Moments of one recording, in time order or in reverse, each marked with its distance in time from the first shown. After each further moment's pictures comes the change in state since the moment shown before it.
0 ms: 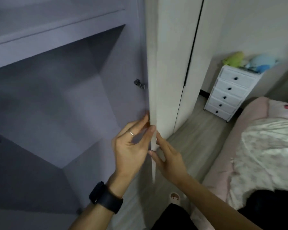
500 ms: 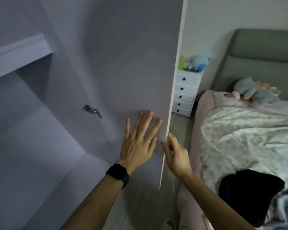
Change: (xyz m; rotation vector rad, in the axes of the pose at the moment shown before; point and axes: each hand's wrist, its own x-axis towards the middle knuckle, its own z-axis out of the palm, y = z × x) left_hand 0.045 -0.093 0.158 0.687 -0.579 0.738; right_hand 0.011 0.077 -0.115 -0.133 0.277 0.435
